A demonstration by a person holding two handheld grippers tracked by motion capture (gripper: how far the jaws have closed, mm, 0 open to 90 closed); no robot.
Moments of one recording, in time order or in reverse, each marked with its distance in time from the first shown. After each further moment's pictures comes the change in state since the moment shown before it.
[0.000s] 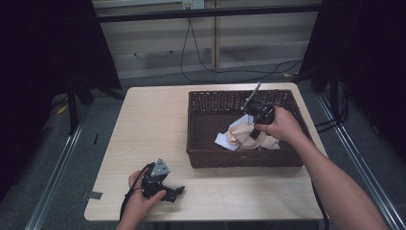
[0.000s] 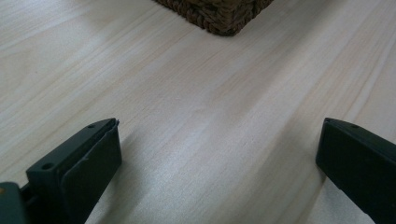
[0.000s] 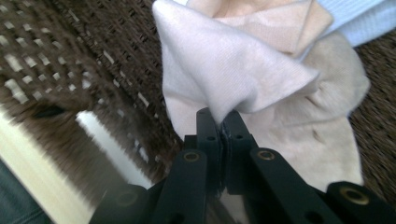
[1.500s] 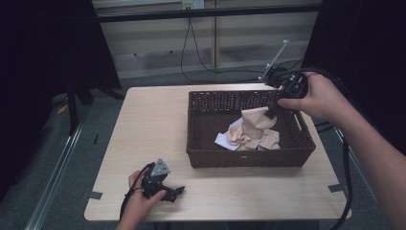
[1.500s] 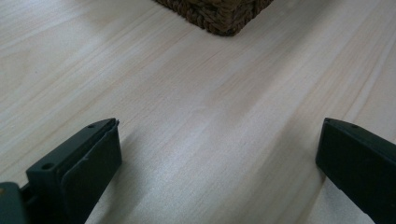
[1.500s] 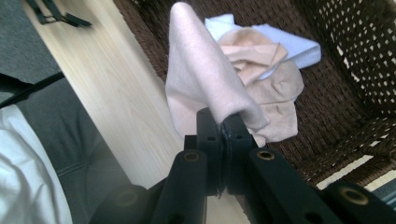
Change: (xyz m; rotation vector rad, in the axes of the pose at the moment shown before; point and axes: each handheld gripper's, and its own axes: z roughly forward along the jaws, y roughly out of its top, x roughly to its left) left arm 0.000 0.000 -0.001 0.007 -0.002 0.000; right arm 0.044 -0.019 -0.153 -0.099 -0.024 -0.125
